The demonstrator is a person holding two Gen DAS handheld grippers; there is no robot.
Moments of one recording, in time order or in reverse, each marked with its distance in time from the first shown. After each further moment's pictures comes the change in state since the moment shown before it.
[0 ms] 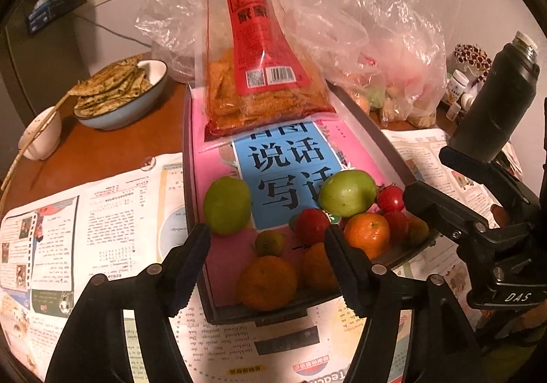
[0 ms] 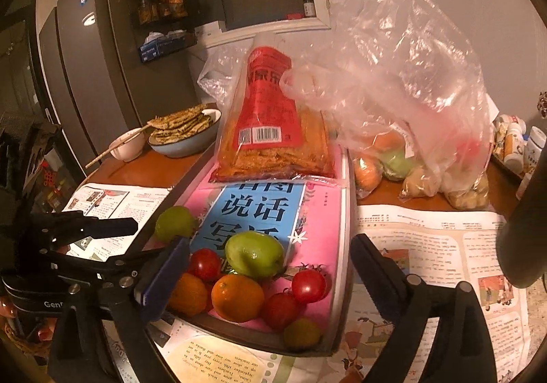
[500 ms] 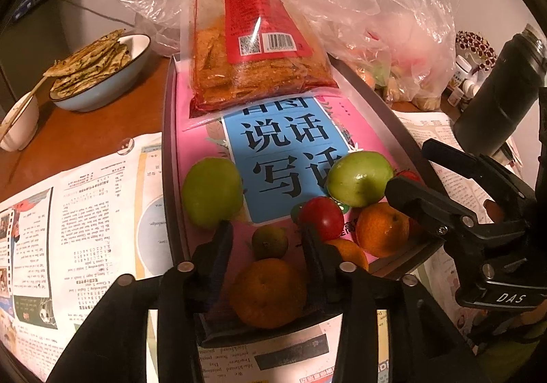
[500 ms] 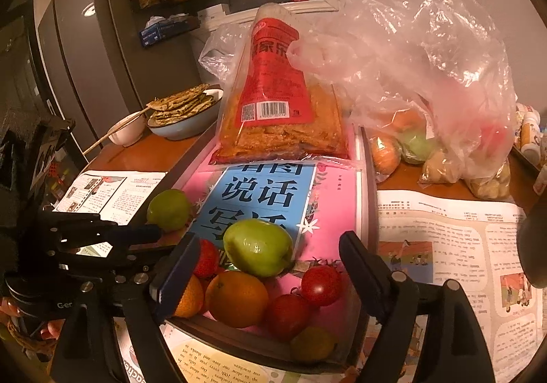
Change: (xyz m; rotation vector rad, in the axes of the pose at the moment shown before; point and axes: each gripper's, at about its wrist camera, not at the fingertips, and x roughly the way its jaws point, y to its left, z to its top) left arm 0.039 0.006 -0.002 0.006 0.090 -0.055; right arm 0.036 0.000 -0.006 -0.001 0.079 0.027
